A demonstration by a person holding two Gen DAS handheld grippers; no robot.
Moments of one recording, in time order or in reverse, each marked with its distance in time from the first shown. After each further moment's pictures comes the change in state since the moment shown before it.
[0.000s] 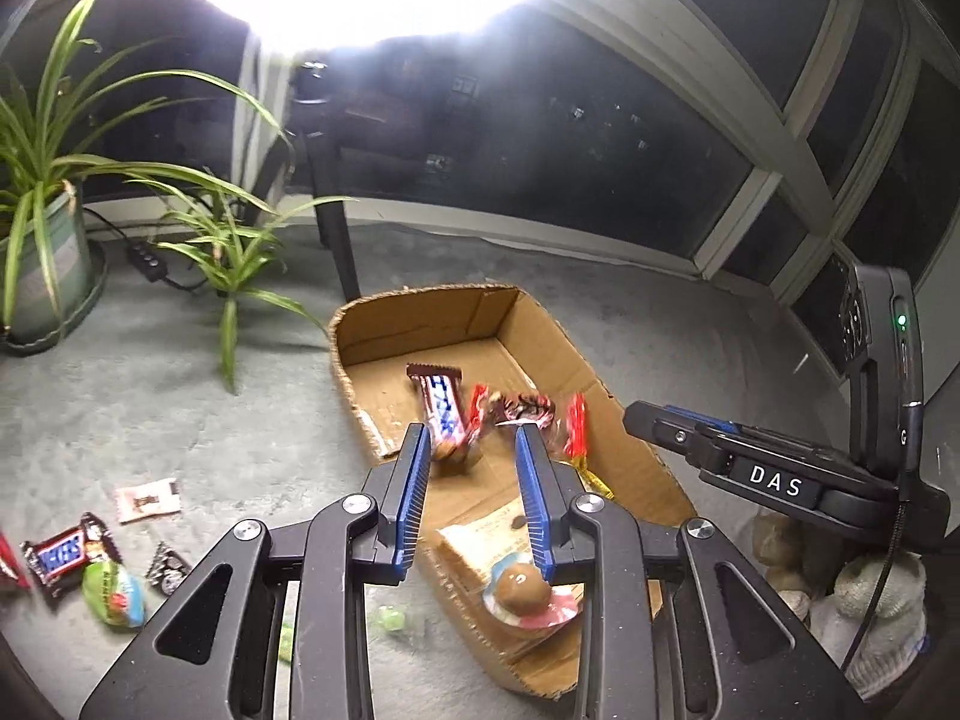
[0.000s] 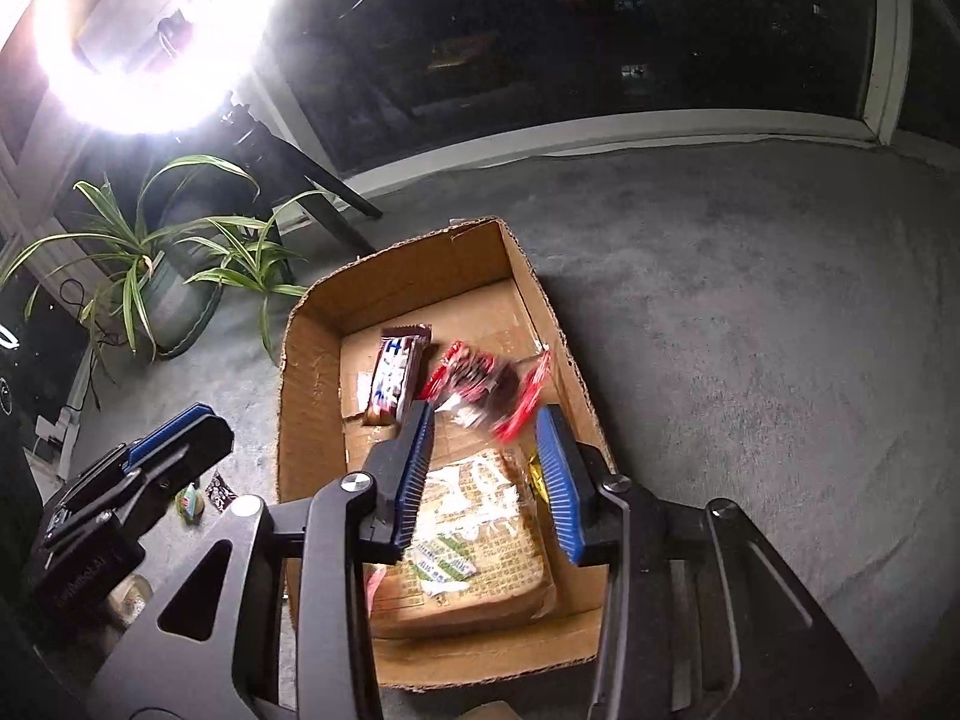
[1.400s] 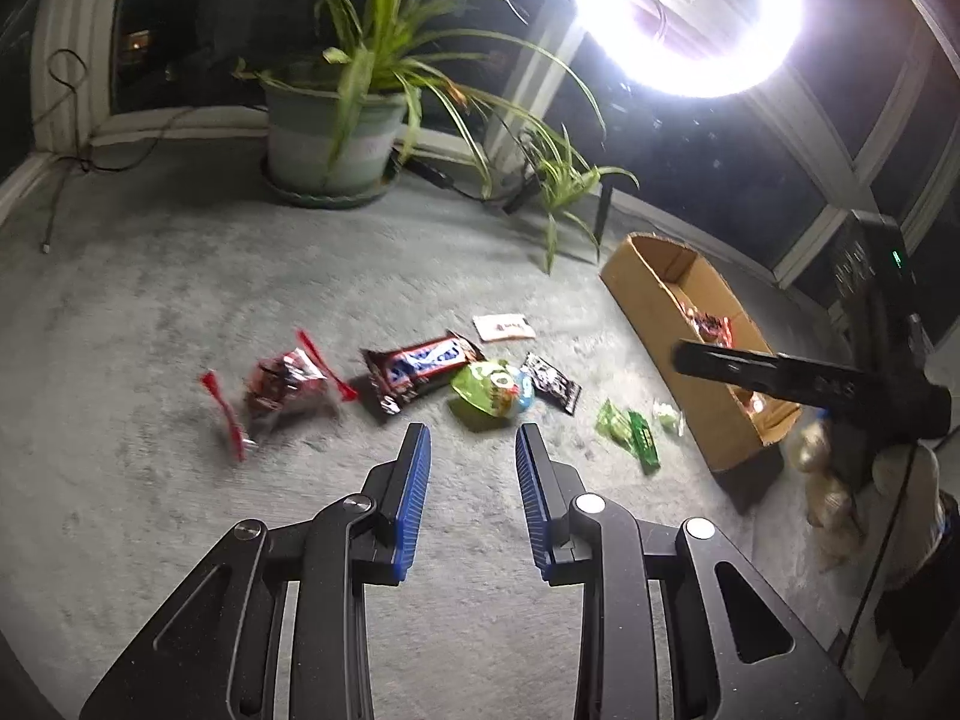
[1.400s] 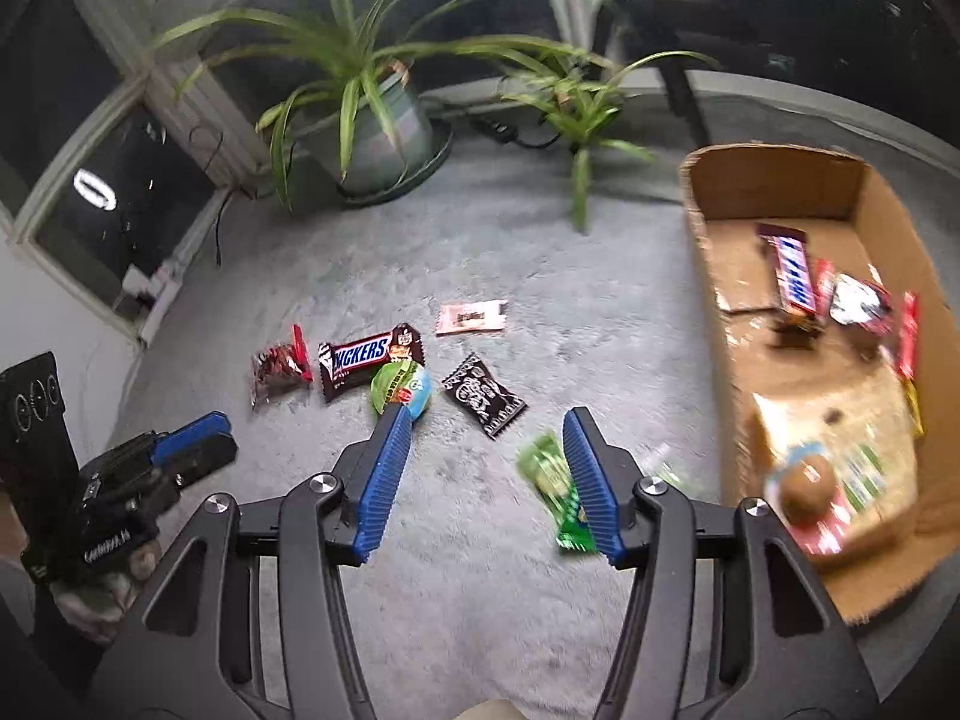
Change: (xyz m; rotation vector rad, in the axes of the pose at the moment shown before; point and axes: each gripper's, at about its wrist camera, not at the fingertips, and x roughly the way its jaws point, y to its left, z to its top) left arm -0.141 0.171 -0.093 -0.141 0.029 0.134; right arm 0.049 0.197 -0.069 -0.306 0.207 0.251
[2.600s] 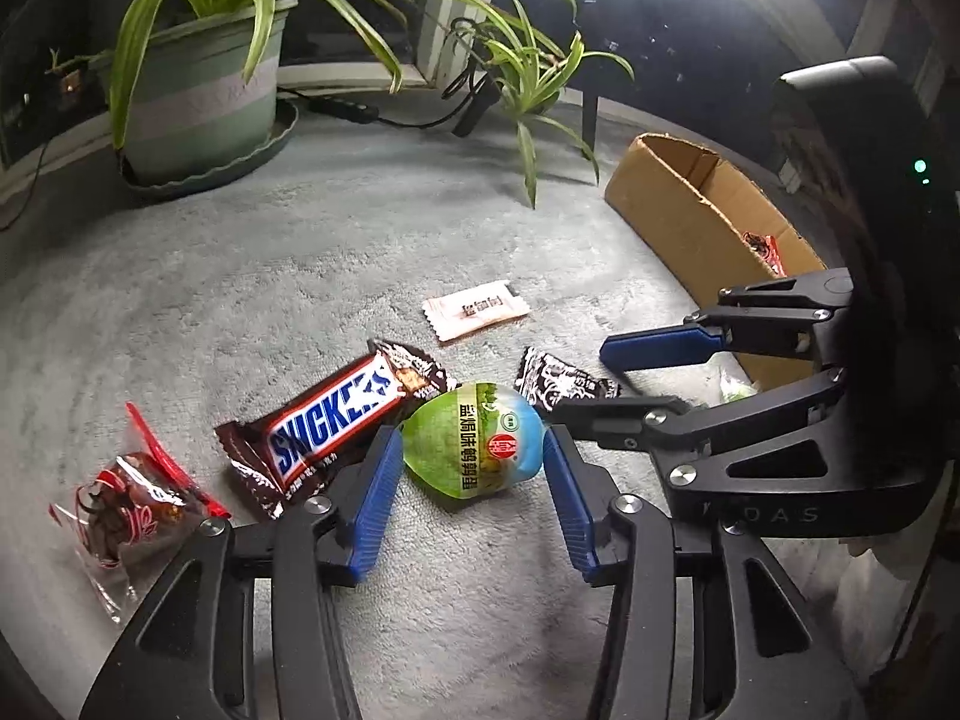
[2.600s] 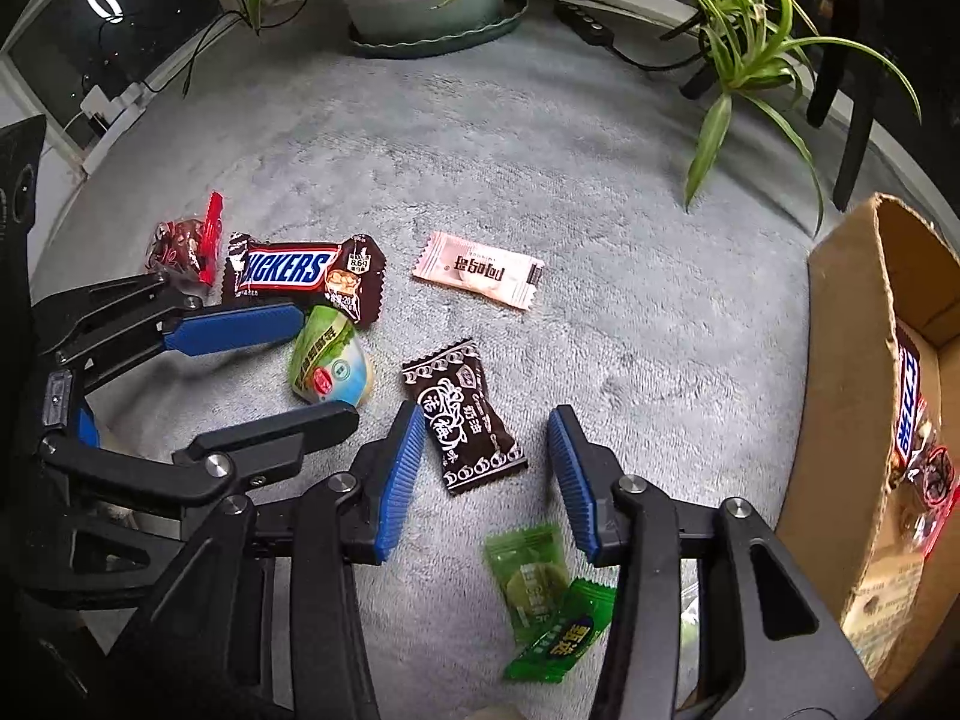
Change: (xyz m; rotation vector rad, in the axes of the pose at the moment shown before) left arm 0.115 -0.019 0.021 0.177 0.136 0.001; right arm 0.101 0.016 0.018 -0.289 0.209 -0.102
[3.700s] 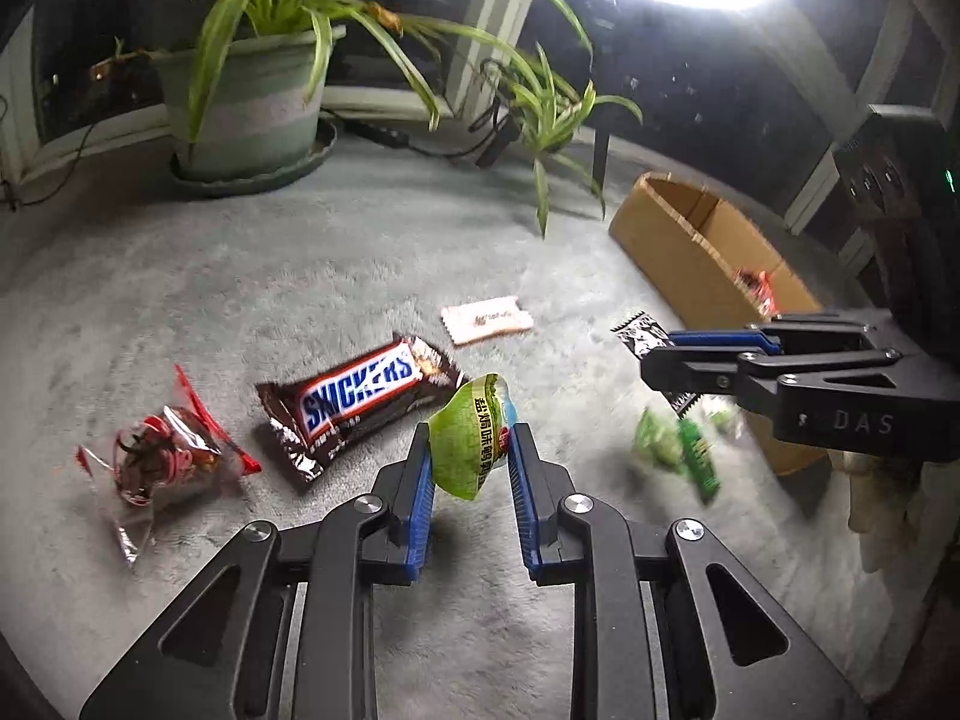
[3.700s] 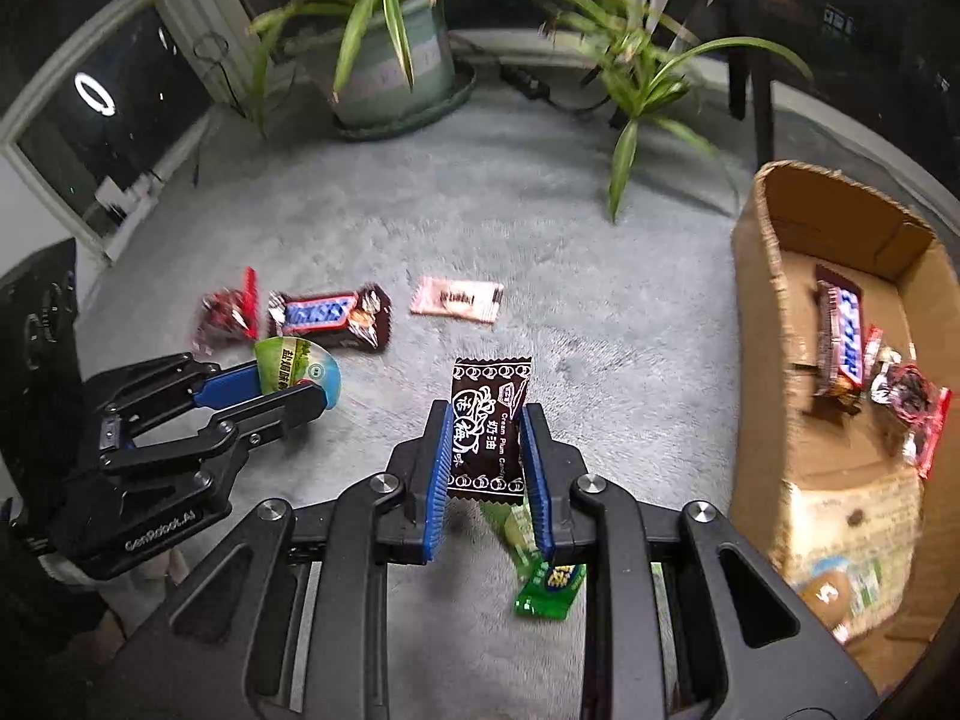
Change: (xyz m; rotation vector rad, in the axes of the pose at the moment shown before) left arm -0.033 0.001 -0.012 -0.073 -0.093 0.009; right arm -0.069 -0.022 -0.028 0.169 -0.169 0.054
